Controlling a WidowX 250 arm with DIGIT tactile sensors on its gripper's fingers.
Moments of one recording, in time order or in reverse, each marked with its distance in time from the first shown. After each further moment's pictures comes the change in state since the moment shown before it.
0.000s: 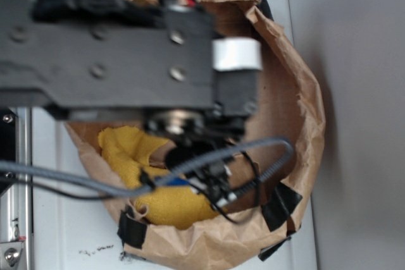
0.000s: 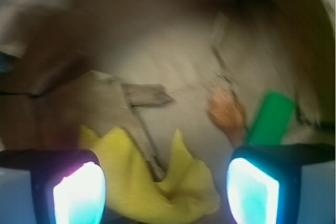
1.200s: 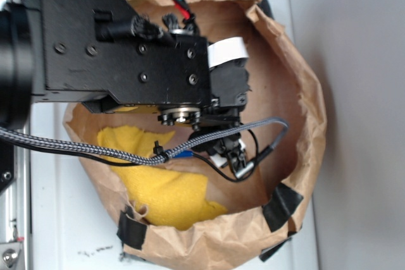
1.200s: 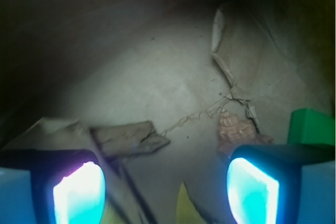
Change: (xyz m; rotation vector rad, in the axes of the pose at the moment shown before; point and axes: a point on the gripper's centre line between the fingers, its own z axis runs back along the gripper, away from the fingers) arm 0.024 0.001 -0.064 -0.003 -0.101 0.146
